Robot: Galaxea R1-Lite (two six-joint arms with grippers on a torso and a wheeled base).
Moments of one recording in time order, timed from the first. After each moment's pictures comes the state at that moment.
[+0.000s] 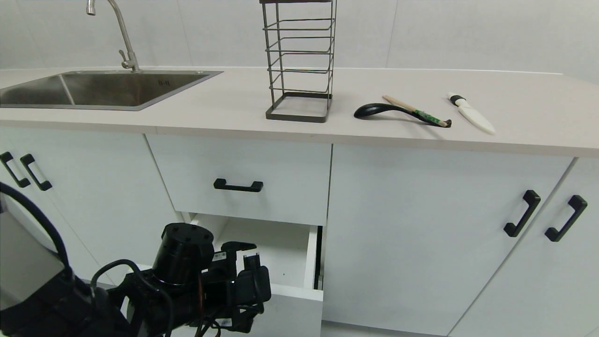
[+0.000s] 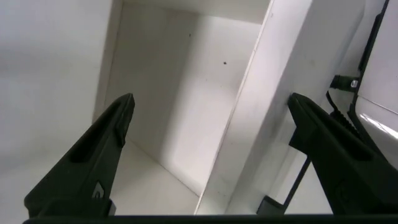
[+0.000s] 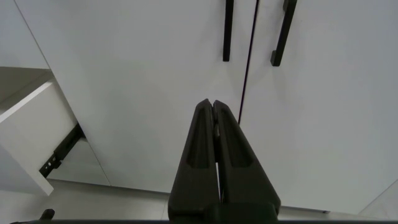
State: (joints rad) left arm -0.62 1.85 -0.37 -0.82 -0.06 0.95; right arm 0.00 0.00 0.00 0.00 0.00 0.00
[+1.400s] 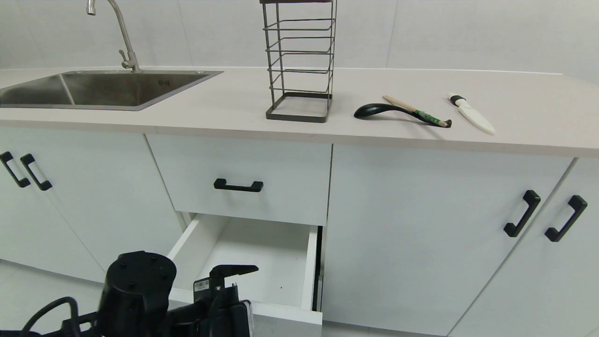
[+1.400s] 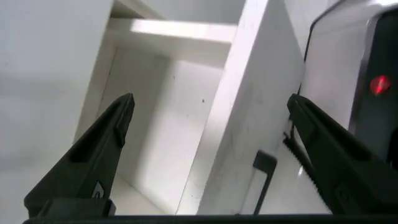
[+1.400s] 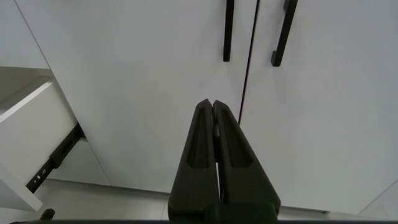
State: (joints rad) left arm -0.75 1.63 -0.20 -0.90 -0.14 0.77; right arm 0.00 0.00 0.00 0.00 0.00 0.00
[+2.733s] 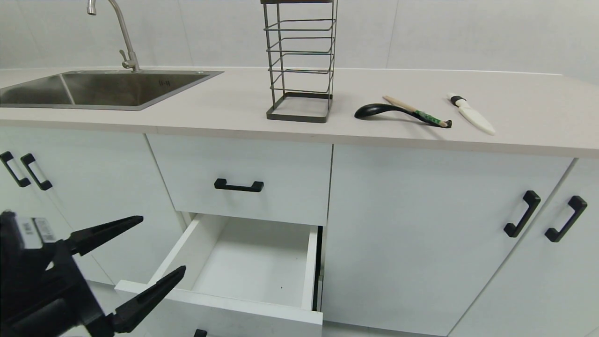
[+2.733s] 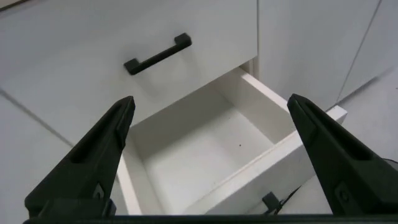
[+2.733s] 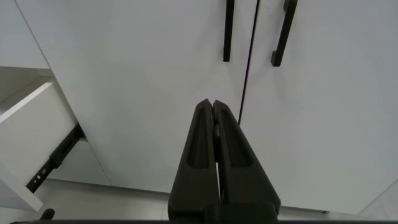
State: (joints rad) left arm -0.31 1.05 -0.12 -0.81 -0.31 0.27; right arm 0.00 0.00 0.00 0.00 0.00 0.00
